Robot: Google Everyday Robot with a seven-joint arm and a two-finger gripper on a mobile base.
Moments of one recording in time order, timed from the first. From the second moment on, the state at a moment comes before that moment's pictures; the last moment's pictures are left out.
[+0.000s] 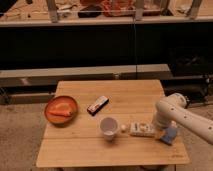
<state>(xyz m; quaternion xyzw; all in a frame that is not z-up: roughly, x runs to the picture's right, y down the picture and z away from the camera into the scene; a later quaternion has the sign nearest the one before) 0.290 0.253 0.817 -0.35 -0.01 0.00 0.94</state>
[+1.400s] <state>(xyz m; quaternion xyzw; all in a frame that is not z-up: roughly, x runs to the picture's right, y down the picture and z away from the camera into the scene) 0.296 0.231 0.799 -0.35 -0.01 0.05 0.94</state>
